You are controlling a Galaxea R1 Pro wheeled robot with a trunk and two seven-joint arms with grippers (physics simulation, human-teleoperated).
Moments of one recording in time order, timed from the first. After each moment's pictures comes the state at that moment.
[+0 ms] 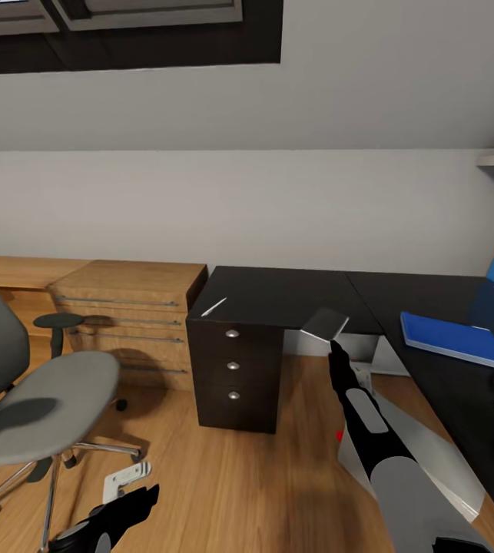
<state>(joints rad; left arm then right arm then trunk) -0.01 -0.17 0.21 -1.47 0.07 0.66 0.06 -0.71 0.06 -0.14 -0.69 -1.26 -0.10 -0.01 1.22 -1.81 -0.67</state>
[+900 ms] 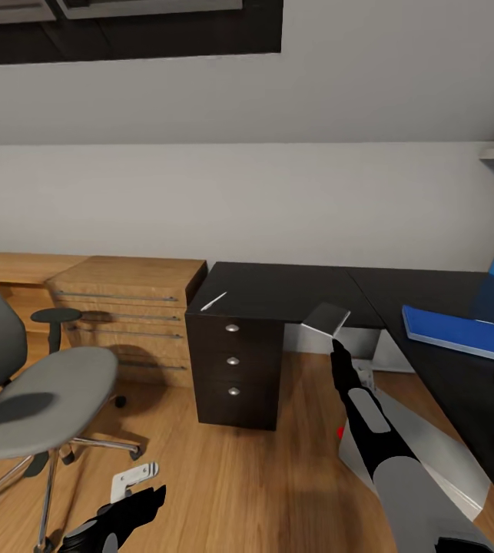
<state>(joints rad) 0.00 -0.17 0.17 -1.46 0.07 0.66 0.07 -0.71 0.05 -0.14 -0.69 -1.26 -0.10 -0.01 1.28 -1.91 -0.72</state>
